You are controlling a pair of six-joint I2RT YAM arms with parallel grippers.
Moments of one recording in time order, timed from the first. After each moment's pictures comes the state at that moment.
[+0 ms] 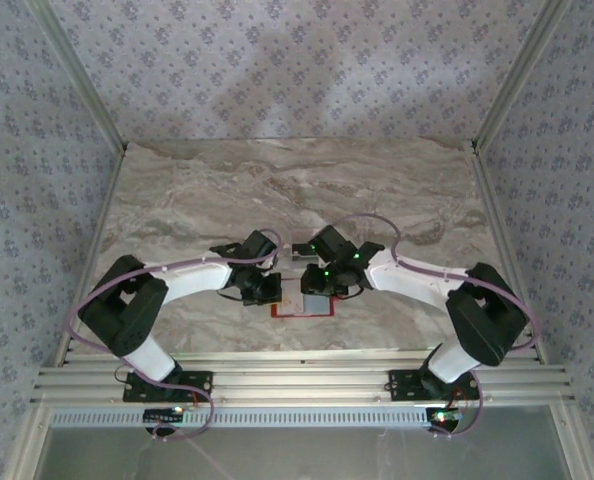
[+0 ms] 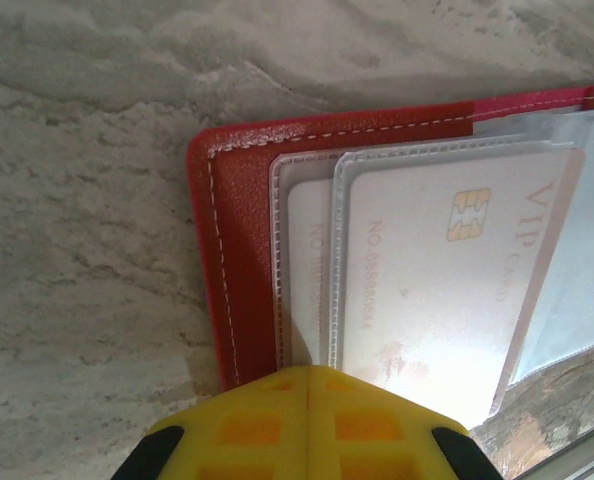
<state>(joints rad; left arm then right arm) -0.72 1.61 0.82 -0.45 0.33 -0.75 0.80 1.57 0.93 -0.46 -0.24 0.80</state>
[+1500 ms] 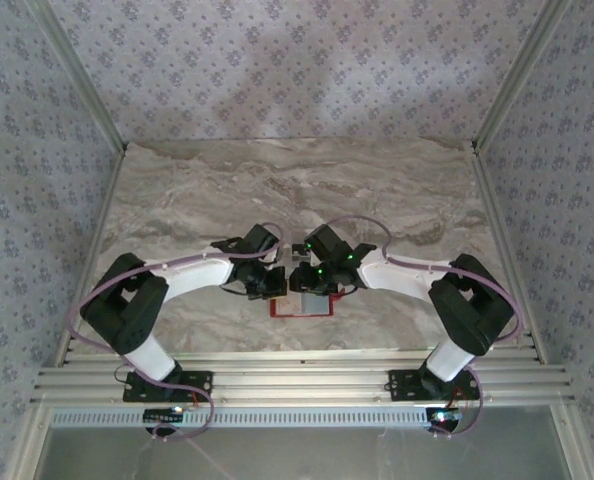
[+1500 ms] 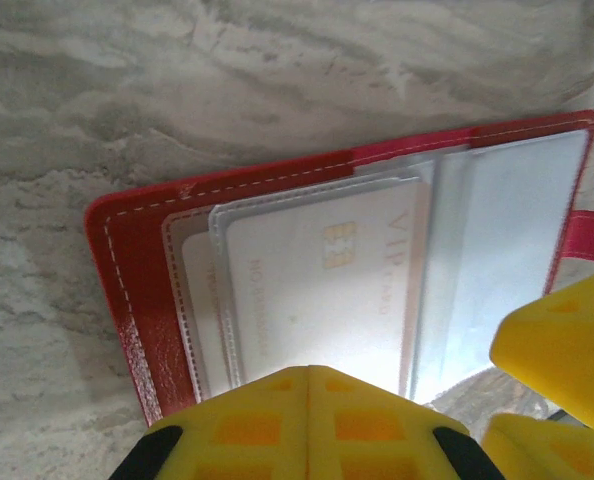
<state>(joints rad) -0.72 1.63 0.88 -0.44 0.36 -0.75 0.80 1.63 0.92 -0.31 -0.32 0.81</state>
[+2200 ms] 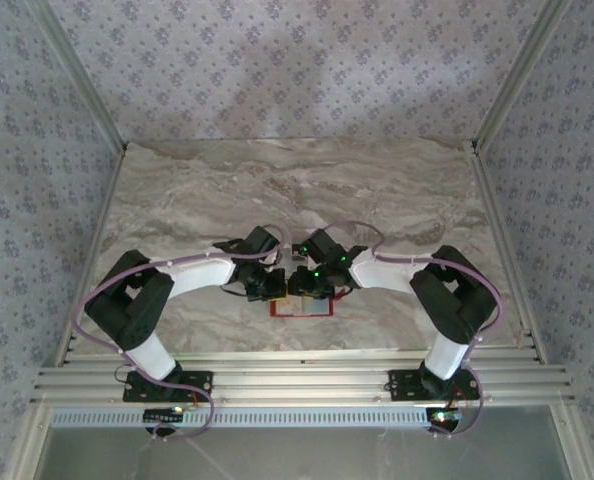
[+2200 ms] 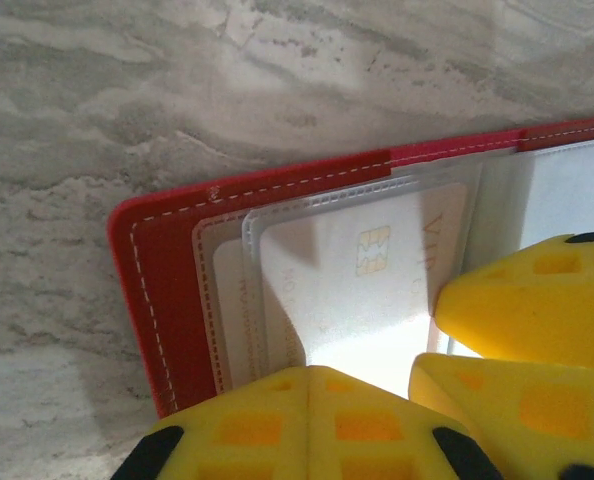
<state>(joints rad) -0.71 1.65 0.86 -0.42 0.36 -0.74 0.80 1.72 0.92 -0.25 -0.34 0.82</state>
